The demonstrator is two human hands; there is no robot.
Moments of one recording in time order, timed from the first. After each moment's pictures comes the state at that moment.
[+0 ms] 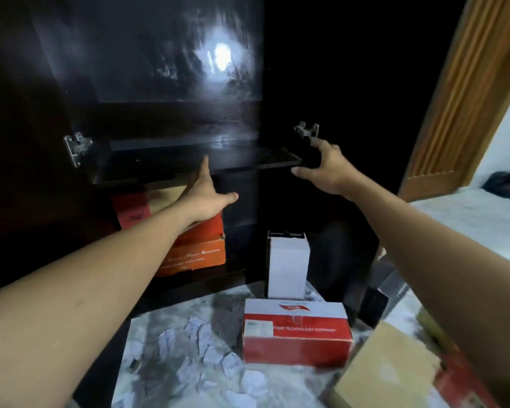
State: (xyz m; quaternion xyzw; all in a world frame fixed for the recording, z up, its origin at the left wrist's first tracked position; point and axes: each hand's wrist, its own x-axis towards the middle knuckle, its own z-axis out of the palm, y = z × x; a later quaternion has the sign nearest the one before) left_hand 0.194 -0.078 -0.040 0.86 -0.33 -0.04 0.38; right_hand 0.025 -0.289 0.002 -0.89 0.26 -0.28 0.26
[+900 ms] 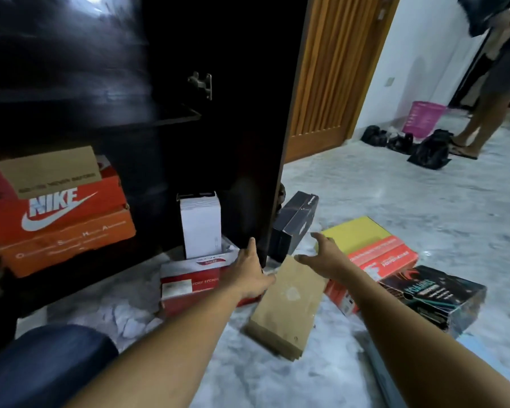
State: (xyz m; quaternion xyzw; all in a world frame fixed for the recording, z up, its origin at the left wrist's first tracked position) left_hand -0.049 -0.171 -0.233 0.81 -0.49 -0.26 0.21; right_hand -0.218 -0.301 -0.213 -0.80 0.52 -0.08 0.29
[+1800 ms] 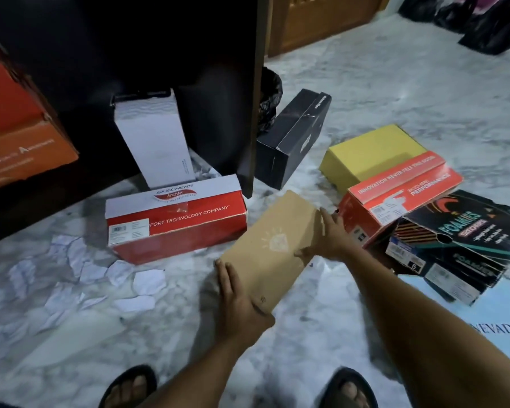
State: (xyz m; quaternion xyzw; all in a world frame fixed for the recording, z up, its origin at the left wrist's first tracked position) left_hand -0.136 -0.146 -0.456 0.83 -0.37 -0.31 0.29; right_hand -0.262 -0.382 -0.413 -0.74 0.57 0.04 0.36
